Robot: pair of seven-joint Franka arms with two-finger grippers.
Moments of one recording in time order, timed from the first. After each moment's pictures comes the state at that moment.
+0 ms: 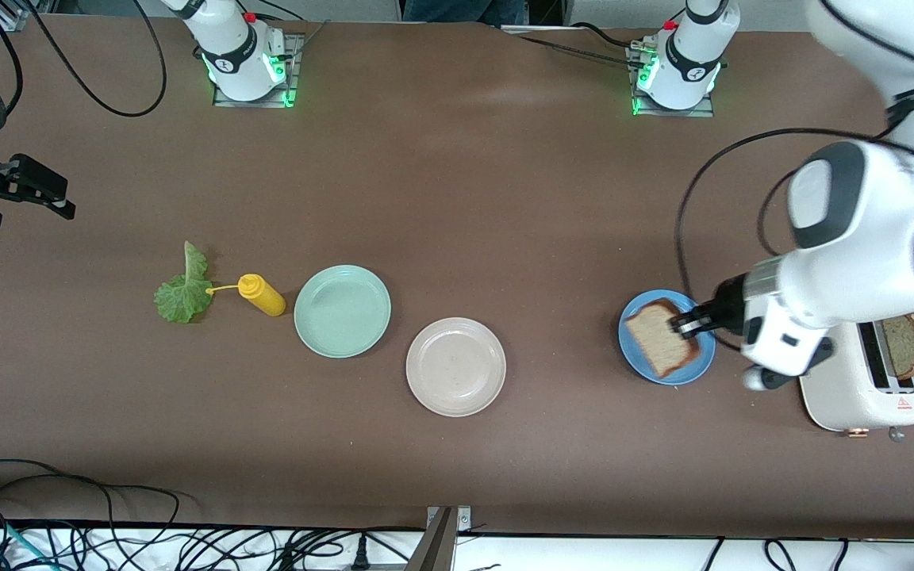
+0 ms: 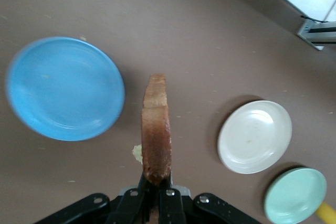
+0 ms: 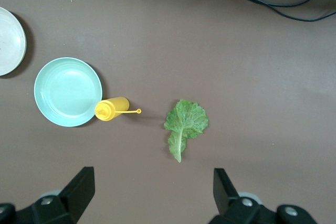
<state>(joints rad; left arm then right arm) -0.29 0.57 0.10 -1.22 -0.38 1.78 -0.61 0.03 0.07 -0.05 -1.51 0.03 1.64 -0.16</state>
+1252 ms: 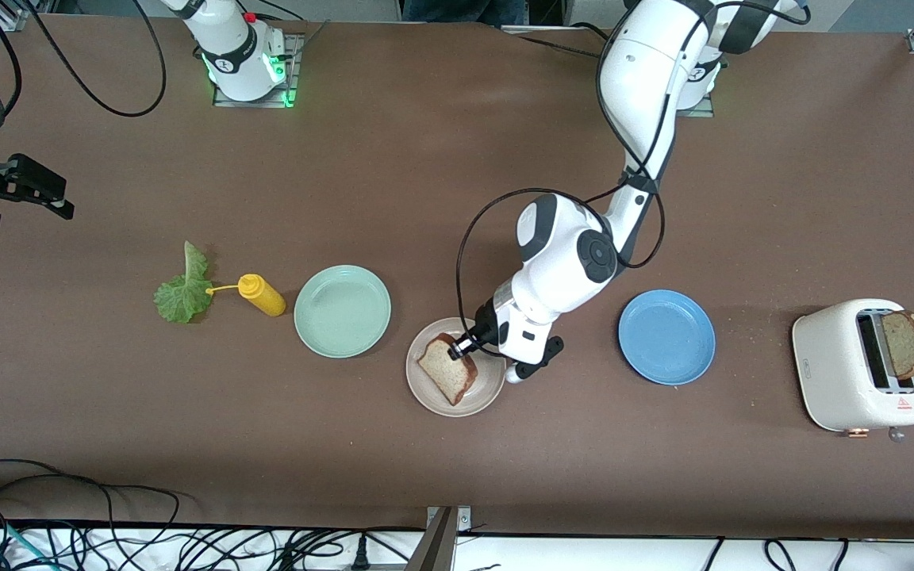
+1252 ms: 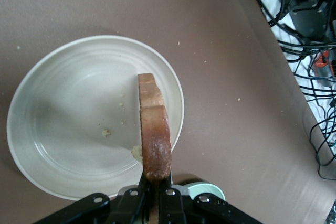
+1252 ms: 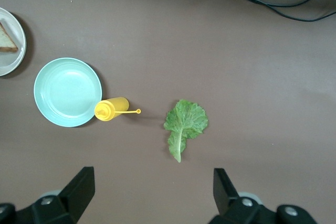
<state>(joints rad) -0.66 0.90 0.10 -1.23 -0.75 2.51 -0.74 0.03 0.07 -0.05 -1.51 0.03 1.64 -0.16</state>
